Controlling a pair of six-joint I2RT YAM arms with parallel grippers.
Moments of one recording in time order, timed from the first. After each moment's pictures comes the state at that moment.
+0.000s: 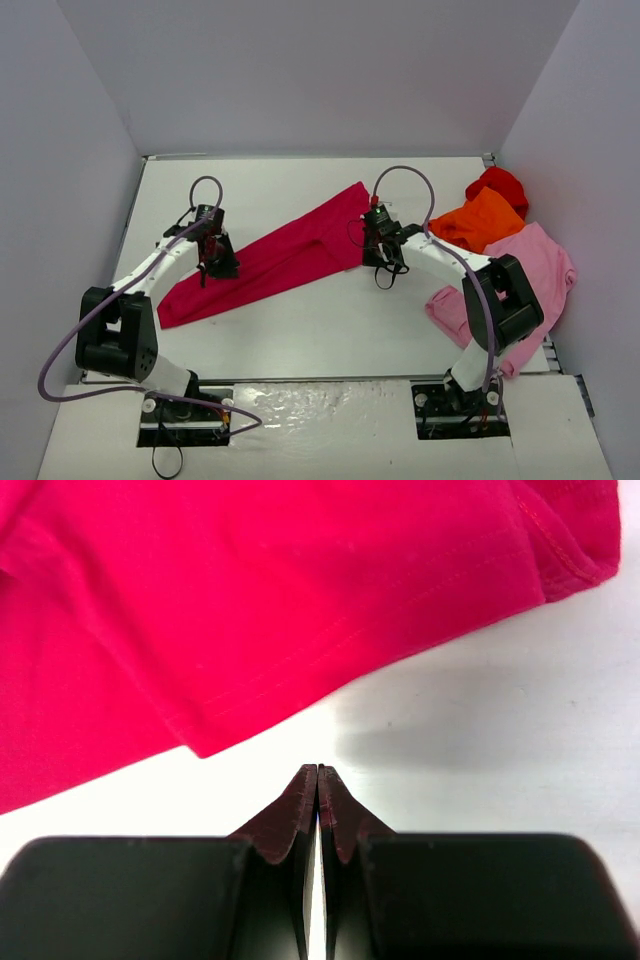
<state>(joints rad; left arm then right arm) -0.19 1.49 1.01 -0.68 0.07 -0.54 0.50 1.67 1.02 -0.37 0.15 0.53</state>
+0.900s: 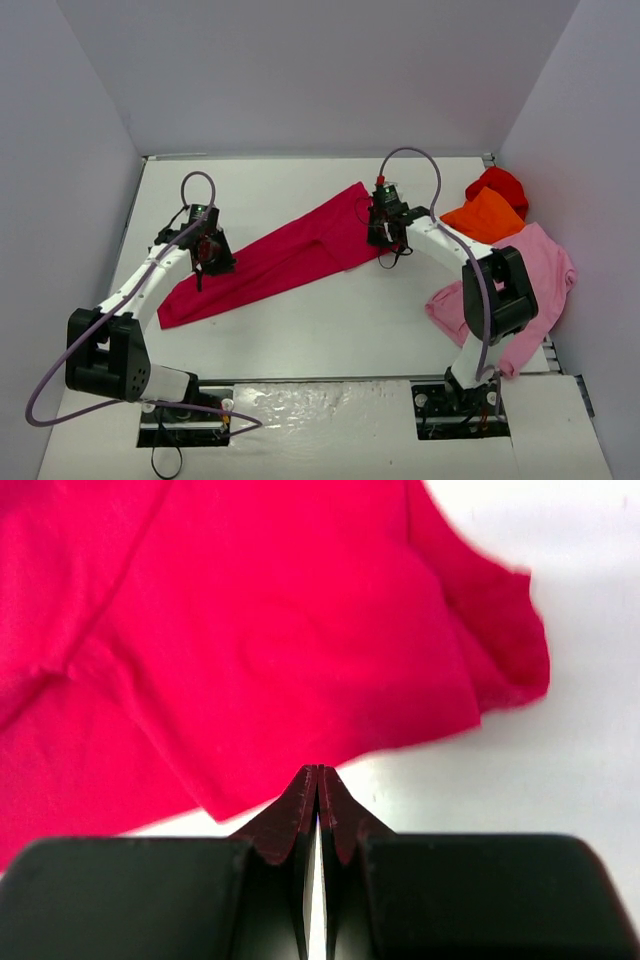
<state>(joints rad) -0.20 1.38 1.00 -0.67 0.03 -0.56 0.41 1.74 1.17 -0.38 0.11 0.46</state>
